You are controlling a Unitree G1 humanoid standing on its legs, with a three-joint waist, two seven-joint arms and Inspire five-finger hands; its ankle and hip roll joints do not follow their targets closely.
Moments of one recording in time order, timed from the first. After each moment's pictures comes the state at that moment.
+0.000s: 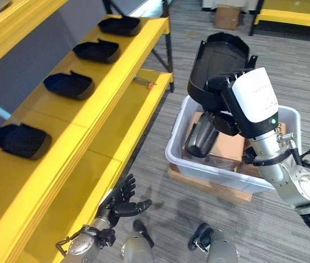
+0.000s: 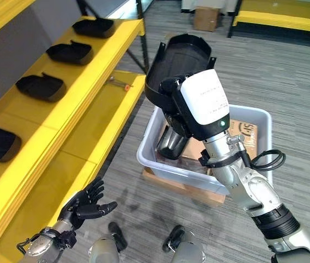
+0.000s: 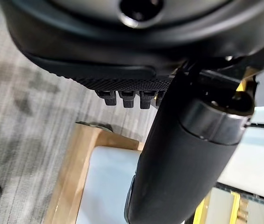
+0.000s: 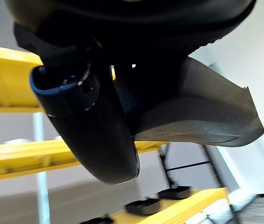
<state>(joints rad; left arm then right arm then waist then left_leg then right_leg) 0.23 0.48 -0.21 0.14 -0.58 -0.05 -0.18 -0.40 -0.87 0.30 -0.24 -0.63 -0.15 -0.43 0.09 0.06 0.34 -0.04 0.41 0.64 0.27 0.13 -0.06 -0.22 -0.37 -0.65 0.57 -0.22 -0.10</state>
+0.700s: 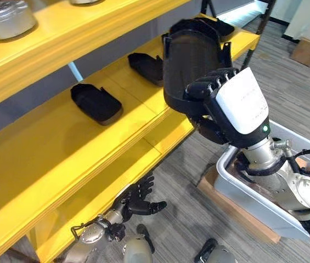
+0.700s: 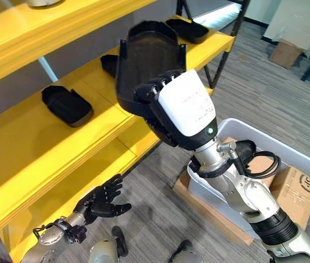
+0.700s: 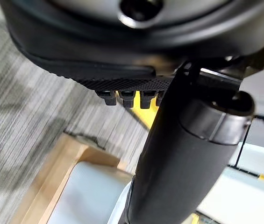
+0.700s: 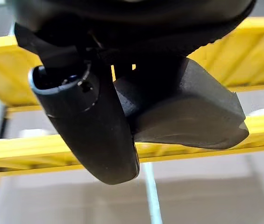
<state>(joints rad) 0.14 0.51 -0.31 0.16 -0.58 -0.09 -0.24 -0.39 -0.81 0.34 -0.40 -0.70 -0.24 -0.39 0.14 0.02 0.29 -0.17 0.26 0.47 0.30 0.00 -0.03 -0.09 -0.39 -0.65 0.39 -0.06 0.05</state>
